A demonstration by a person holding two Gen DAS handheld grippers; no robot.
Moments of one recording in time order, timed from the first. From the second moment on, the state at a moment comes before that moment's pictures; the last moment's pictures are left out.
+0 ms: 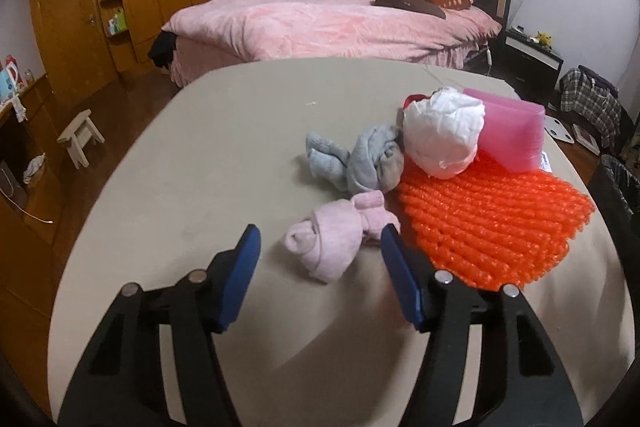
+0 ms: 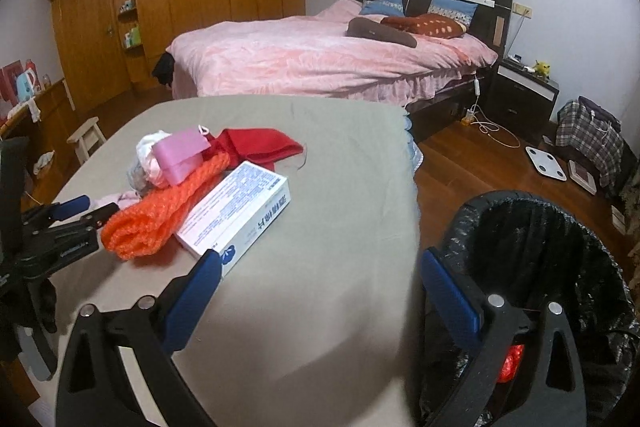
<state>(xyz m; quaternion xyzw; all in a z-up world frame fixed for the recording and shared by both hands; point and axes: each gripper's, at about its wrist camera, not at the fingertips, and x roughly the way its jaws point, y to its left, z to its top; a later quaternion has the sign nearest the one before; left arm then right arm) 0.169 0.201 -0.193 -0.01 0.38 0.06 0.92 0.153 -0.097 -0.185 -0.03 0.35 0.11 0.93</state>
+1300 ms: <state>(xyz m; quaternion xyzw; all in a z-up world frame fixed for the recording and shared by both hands) 0.152 0.216 -0.200 -0.05 0.40 0.06 0.91 0.201 -0.073 -0.235 -0.06 0.43 0.07 0.90</state>
